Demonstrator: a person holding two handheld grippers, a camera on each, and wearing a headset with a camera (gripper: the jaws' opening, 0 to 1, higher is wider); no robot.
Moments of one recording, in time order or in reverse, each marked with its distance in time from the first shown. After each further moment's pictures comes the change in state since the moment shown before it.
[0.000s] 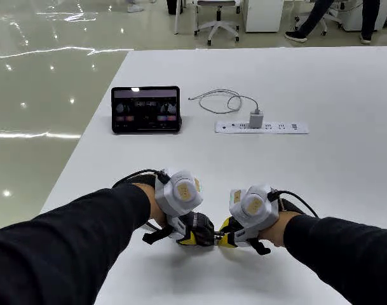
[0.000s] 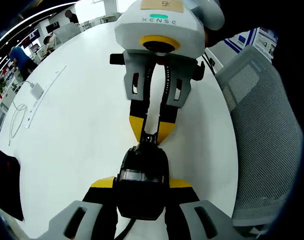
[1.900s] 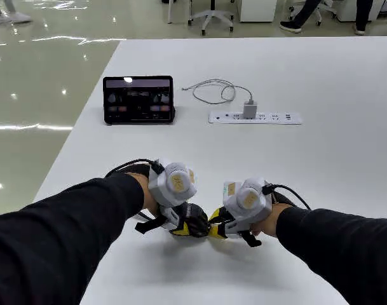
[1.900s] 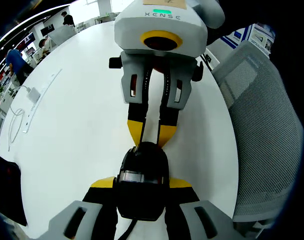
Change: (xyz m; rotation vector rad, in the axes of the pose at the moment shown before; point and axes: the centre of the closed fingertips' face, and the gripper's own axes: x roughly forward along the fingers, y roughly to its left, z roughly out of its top) left arm 0.000 -0.001 0.000 0.045 0.013 -0.010; right arm 0.001 0.005 0.012 0.042 -0.093 -0.004
